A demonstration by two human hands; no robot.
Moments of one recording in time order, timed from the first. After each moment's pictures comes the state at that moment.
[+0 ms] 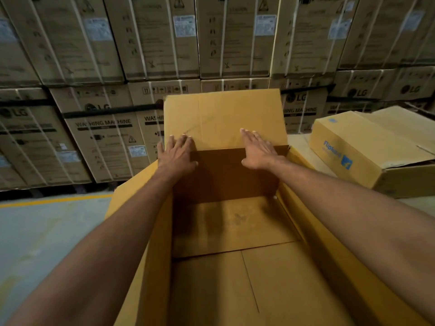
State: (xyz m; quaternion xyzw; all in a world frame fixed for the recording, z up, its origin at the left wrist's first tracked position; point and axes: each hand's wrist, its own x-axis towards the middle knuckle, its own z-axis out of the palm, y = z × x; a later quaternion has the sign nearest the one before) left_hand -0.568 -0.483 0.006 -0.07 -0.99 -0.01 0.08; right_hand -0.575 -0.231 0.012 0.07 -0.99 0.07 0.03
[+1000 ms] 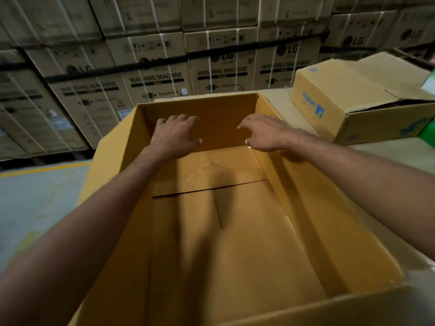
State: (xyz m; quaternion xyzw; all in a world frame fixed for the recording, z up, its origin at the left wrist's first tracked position) left_hand -0.419 -0.393 0.011 -0.15 -0.98 0.02 0.09; right_hand -0.418 -0.140 0.008 0.16 -0.99 0.02 0.02
